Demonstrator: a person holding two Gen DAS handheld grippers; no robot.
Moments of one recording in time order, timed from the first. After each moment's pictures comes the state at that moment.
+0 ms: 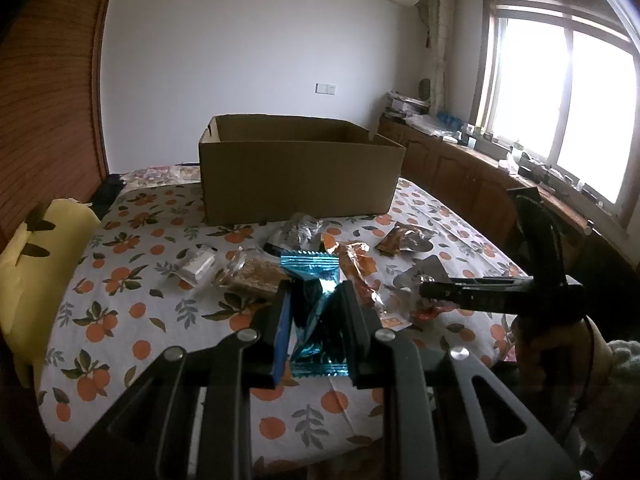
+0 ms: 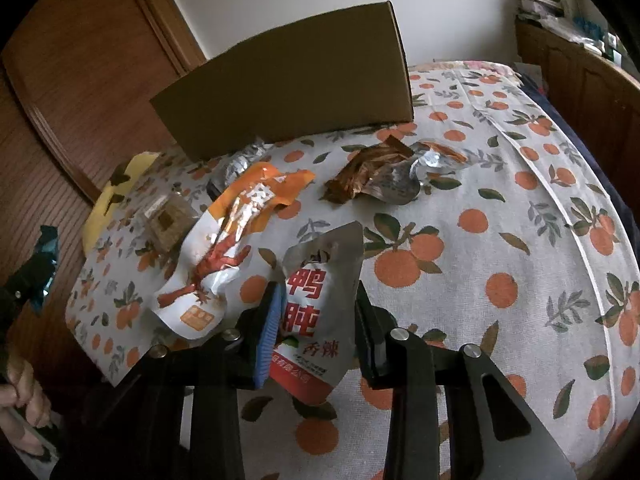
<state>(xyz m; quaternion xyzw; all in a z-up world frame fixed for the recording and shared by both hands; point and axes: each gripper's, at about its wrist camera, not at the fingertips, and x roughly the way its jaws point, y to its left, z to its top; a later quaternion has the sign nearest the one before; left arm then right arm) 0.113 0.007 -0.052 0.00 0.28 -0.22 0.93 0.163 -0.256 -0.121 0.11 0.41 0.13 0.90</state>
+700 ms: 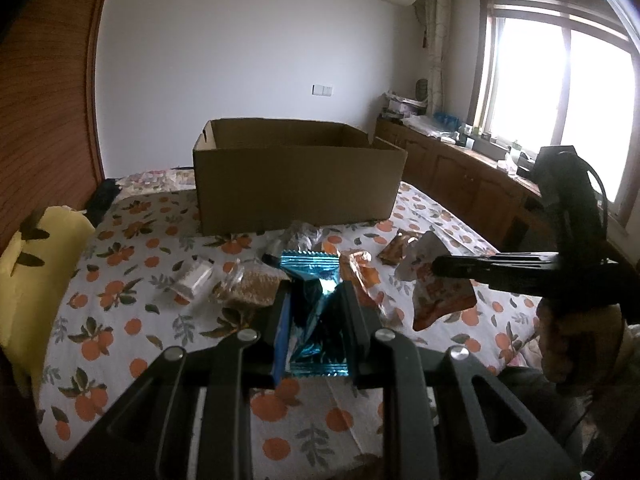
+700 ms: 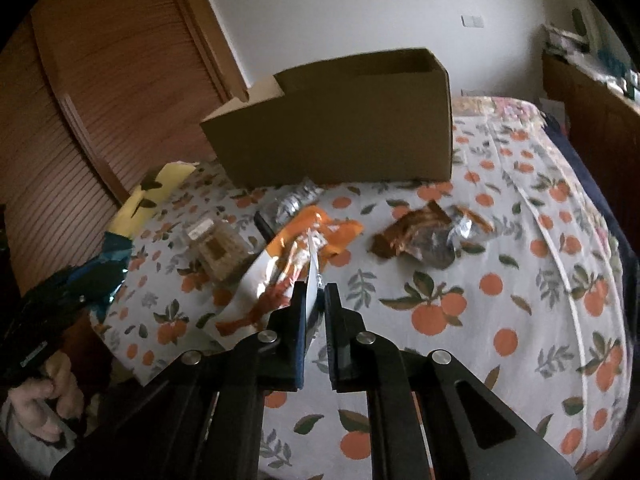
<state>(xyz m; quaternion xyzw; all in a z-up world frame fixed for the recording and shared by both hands) 0.131 0.003 -0.049 0.00 0.28 -0.22 0.93 0.162 -0.235 -0.071 0.07 0.37 0.17 0.91</state>
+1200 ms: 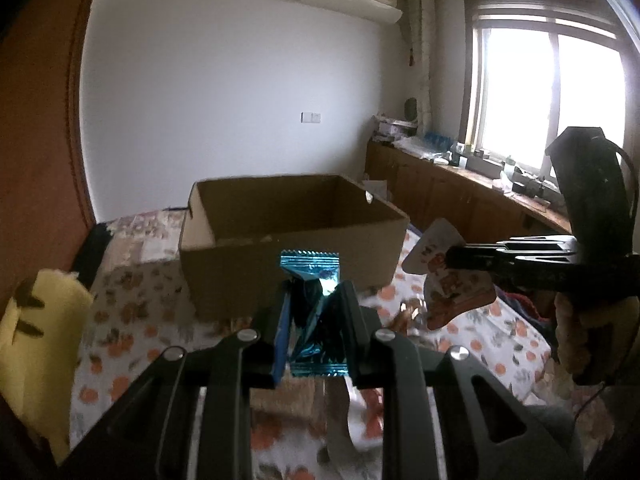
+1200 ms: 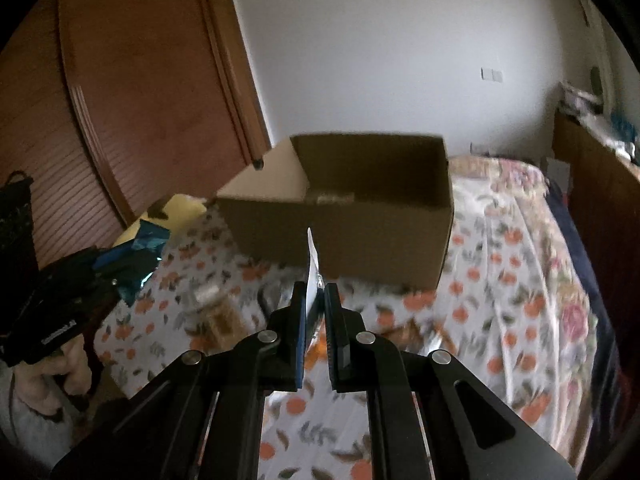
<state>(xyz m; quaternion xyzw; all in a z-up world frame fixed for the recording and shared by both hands) 0.200 -0.012 0.017 0.02 0.23 -0.24 0.94 0.203 -0.240 0.016 0.02 0.31 0.19 0.93</state>
